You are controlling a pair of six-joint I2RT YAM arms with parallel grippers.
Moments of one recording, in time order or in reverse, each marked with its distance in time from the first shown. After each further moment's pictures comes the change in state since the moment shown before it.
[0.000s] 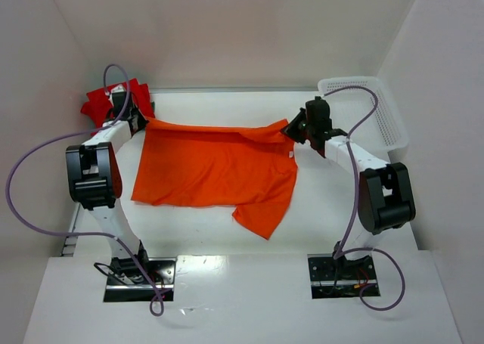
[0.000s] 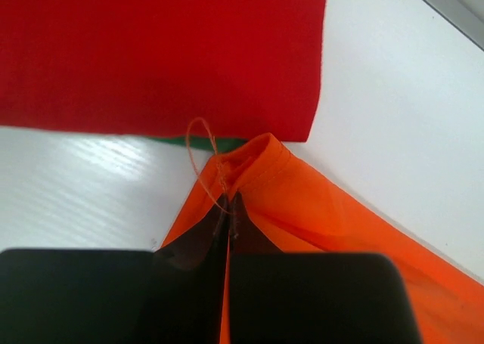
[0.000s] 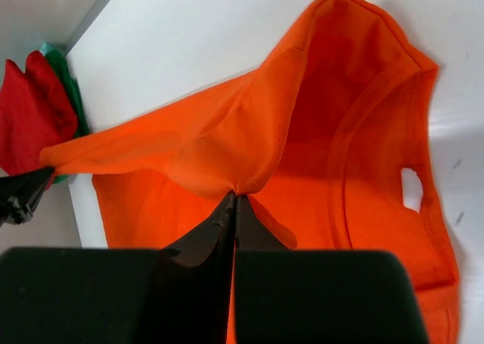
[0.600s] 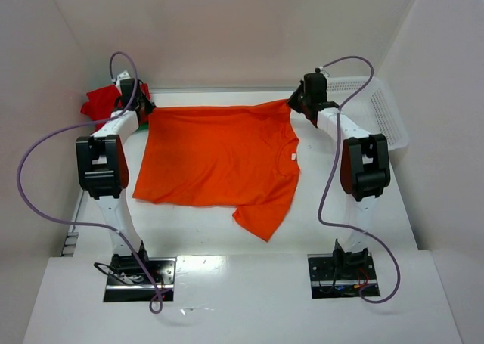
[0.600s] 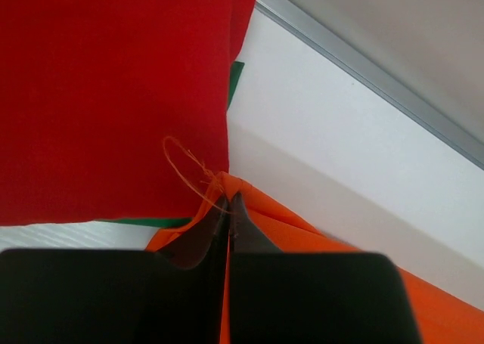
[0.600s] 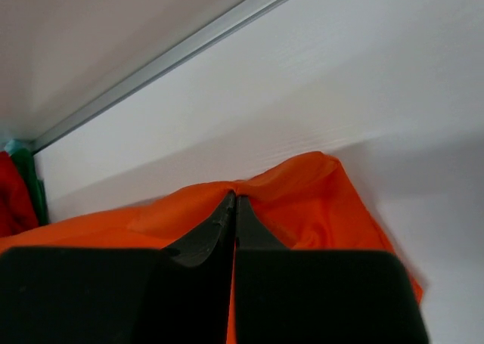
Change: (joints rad) left arm -0.050 0.125 0.200 0.034 -0.022 -0.052; right arm -0.064 0.352 0.443 -0.004 0.142 -0.158
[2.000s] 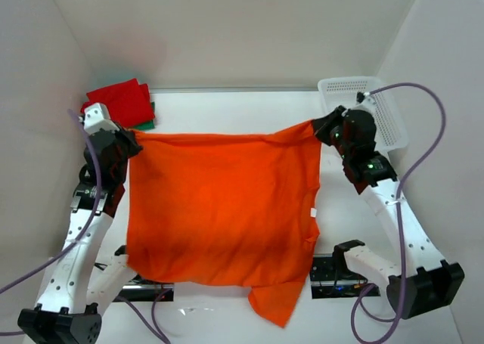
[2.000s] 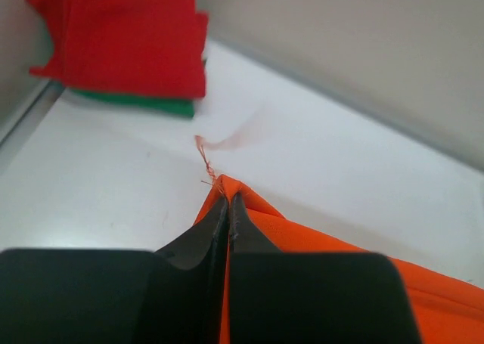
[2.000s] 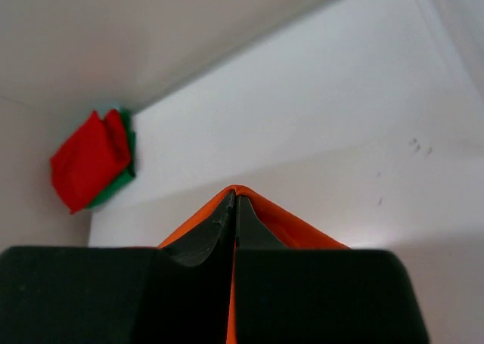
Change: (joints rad) left arm -0.192 -1.253 -0.614 -0.249 -0.153 0.072; right arm 0.066 -1.009 -0.478 -0.264 0.069 -0.008
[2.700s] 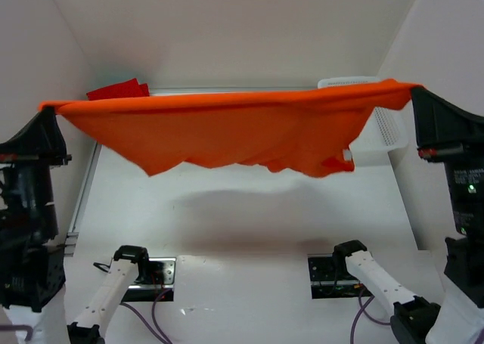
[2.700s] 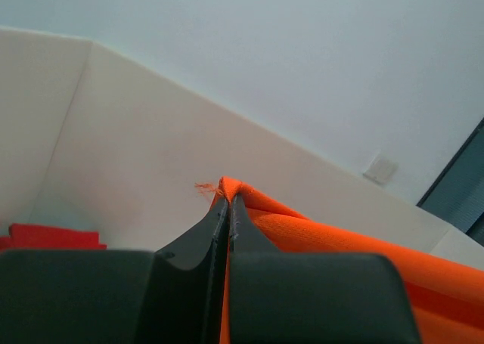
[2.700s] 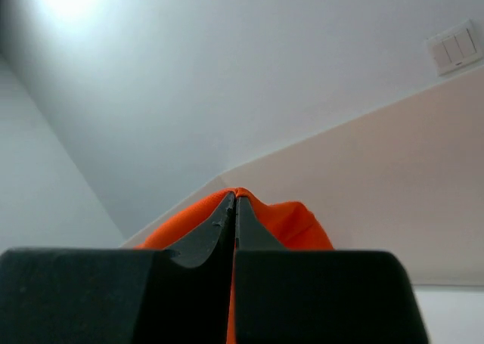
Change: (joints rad) left arm 0.016 -0.201 0.507 -0.025 0.032 0.001; right arm 0.000 -0.193 0.747 -0.108 -0.111 -0.003
